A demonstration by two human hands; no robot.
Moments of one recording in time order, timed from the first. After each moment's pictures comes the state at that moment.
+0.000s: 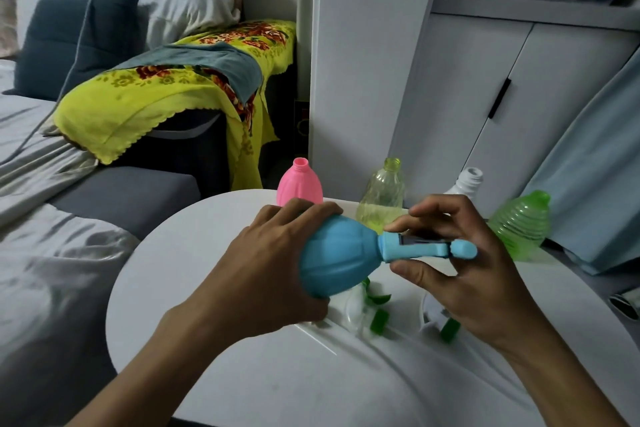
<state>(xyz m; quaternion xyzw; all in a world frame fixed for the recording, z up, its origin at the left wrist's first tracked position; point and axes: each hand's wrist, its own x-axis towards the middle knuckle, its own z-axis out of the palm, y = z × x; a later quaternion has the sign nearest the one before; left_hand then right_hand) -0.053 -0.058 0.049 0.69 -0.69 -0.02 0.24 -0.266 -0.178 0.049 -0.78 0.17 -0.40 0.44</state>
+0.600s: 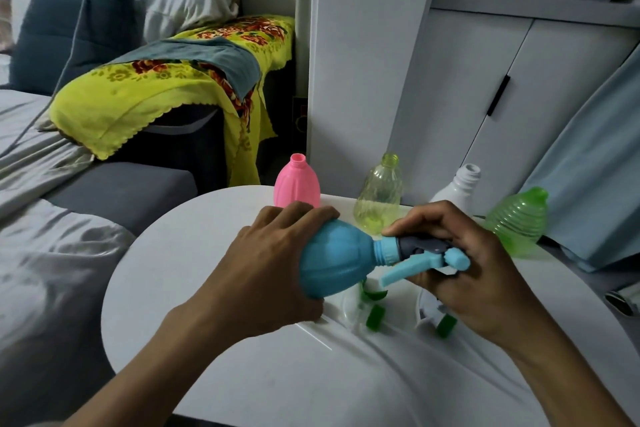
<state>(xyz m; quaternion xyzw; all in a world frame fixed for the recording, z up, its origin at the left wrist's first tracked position) -0.056 -0.059 0.043 0.70 -0.68 -0.01 0.22 -0.273 -0.181 0.051 -0.80 0.19 -0.35 0.44</state>
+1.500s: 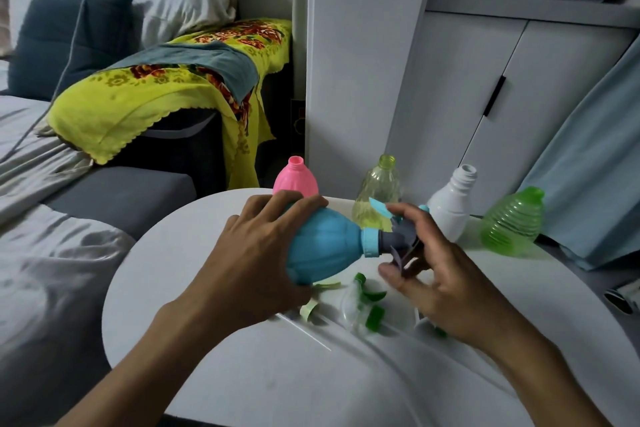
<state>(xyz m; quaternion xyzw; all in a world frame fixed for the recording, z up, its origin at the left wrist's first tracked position) -0.052 -0.060 0.050 0.71 -0.66 0.05 0.22 -0.270 -0.179 0.032 -0.84 0.29 -0.25 0.39</state>
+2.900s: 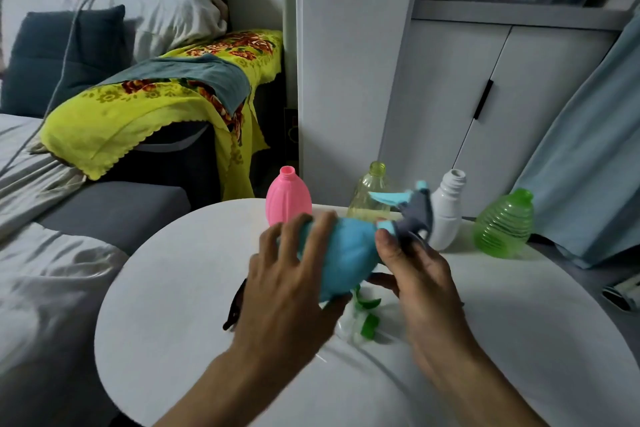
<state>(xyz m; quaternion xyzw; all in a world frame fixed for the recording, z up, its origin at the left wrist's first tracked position) -0.103 -0.068 0.020 0.72 -0.61 0.09 0.31 -0.236 -0.156 0.013 -0.55 0.33 -0.43 0.63</state>
